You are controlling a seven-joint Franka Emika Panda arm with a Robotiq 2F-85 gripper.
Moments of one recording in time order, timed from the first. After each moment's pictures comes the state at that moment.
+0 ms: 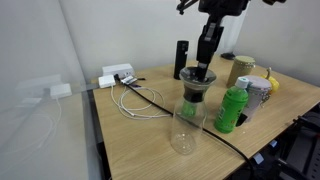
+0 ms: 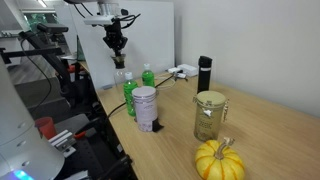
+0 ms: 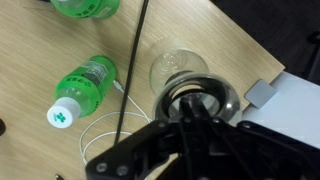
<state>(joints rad) 0.30 -0.13 0.26 -2.41 0.10 2.36 0.00</state>
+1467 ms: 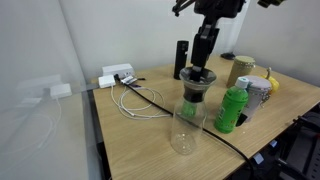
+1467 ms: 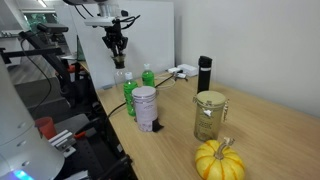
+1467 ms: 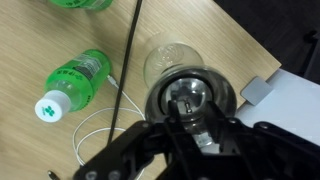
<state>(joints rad) 0.30 -0.10 0.27 -2.39 0.10 2.39 -0.01</state>
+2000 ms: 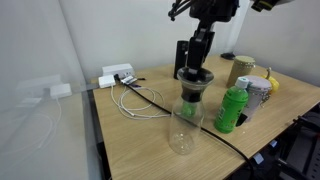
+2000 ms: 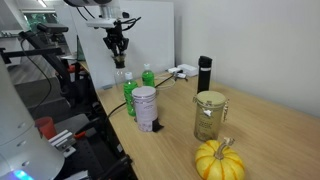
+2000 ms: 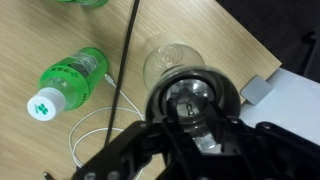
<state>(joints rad) 0.30 -0.07 0.27 -2.37 0.10 2.39 -0.01</state>
